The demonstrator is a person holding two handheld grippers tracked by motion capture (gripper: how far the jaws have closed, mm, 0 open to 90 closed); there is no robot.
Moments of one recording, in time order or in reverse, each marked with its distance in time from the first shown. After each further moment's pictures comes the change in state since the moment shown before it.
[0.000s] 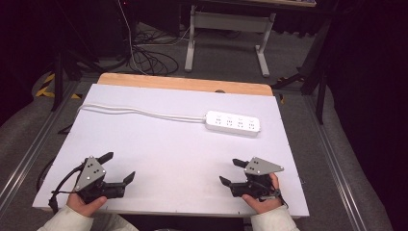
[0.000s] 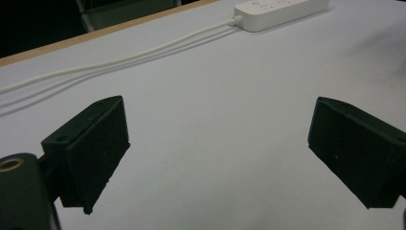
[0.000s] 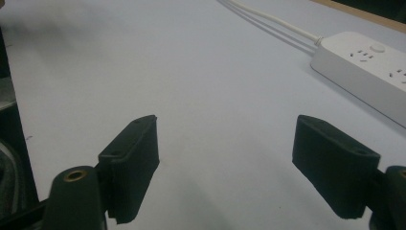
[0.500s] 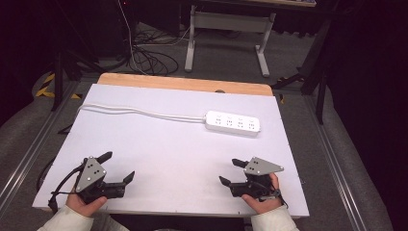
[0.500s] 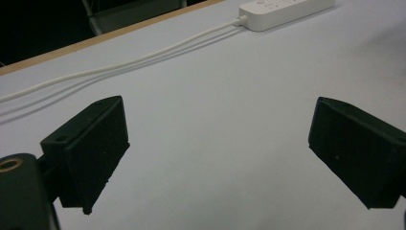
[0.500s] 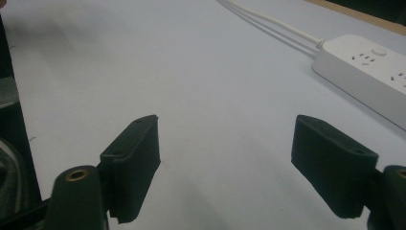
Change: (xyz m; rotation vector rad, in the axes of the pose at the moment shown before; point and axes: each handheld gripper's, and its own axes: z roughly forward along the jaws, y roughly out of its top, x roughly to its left) left arm -0.002 0.002 -0.001 0.001 0.028 0.029; right arm 0.001 0.002 -0.001 -0.002 0.003 -0.005
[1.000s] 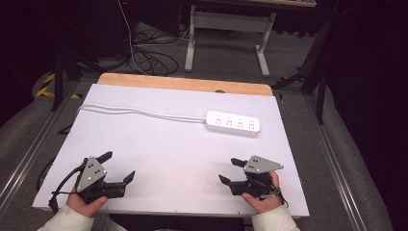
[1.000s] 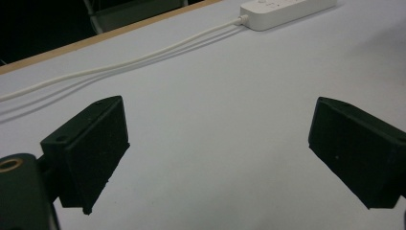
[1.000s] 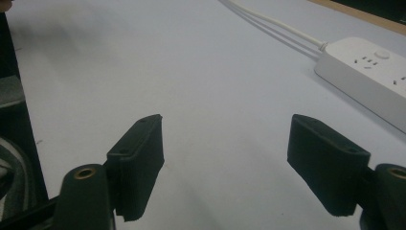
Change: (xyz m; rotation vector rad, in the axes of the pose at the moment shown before) left arm 0.000 0.001 0.001 0.005 0.003 -0.011; right arm 0.000 0.007 -0.001 0.012 0.012 0.001
